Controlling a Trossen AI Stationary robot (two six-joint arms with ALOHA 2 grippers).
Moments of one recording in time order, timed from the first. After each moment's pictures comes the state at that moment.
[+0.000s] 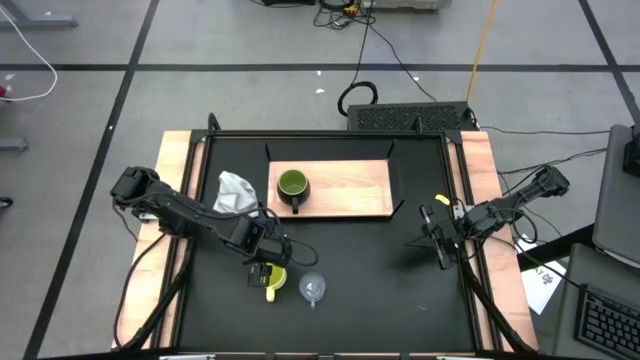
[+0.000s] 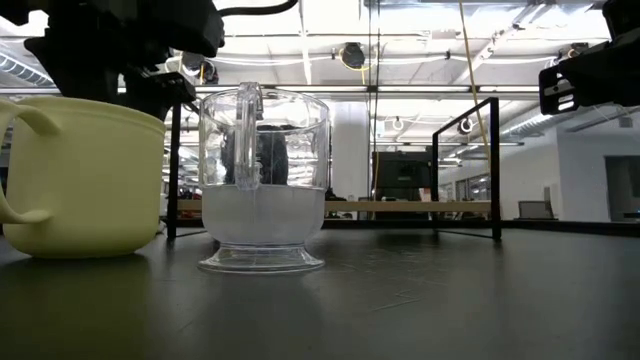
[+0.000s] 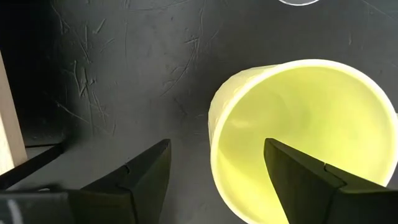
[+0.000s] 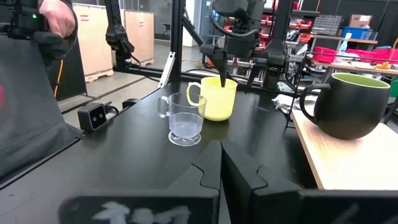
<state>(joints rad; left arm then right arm) -0.34 1.61 1.15 -0.92 0.00 -0.31 0.49 0.15 0.02 0.07 0.21 -0.05</state>
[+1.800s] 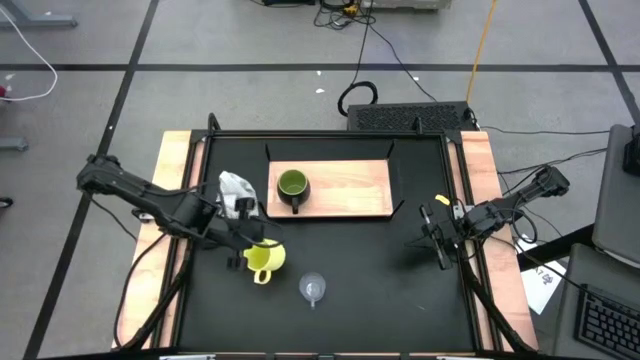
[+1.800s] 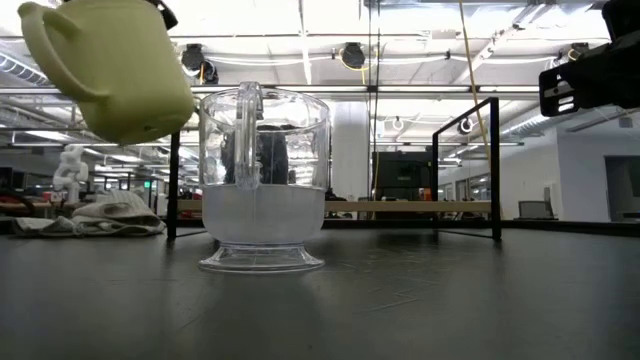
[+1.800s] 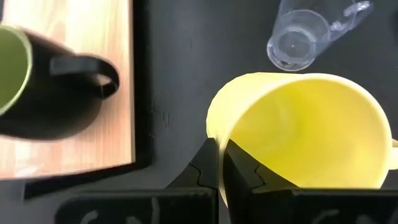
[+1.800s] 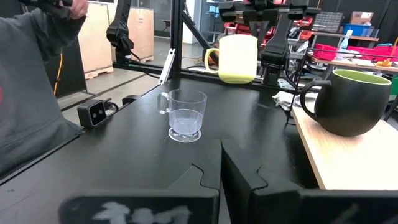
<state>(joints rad) -0.38 1.21 1.07 -0.91 -0.23 -0.24 0.49 0.15 0.02 0.06 0.21 -0.05</state>
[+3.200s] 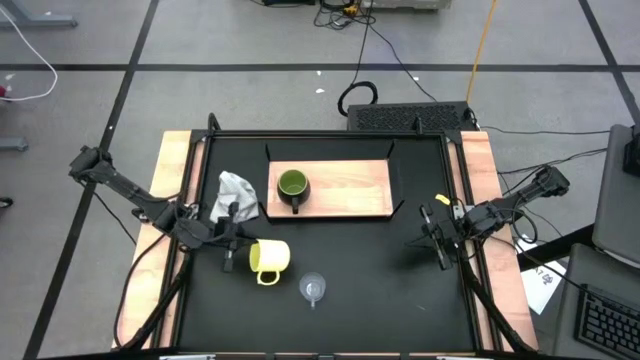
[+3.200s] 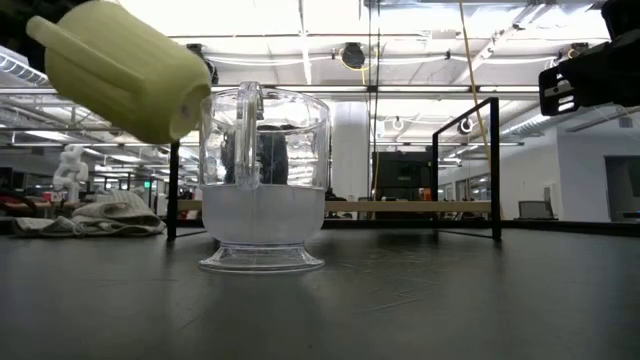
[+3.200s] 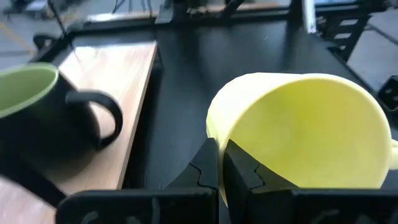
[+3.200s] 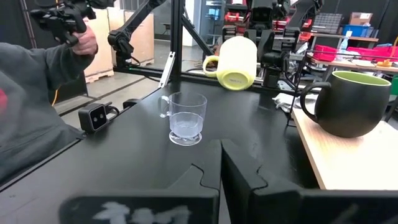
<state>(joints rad) -0.54 0.74 0.36 -0.05 -0.47 -0.17 0.49 0.15 0.02 0.07 0.21 -0.04</state>
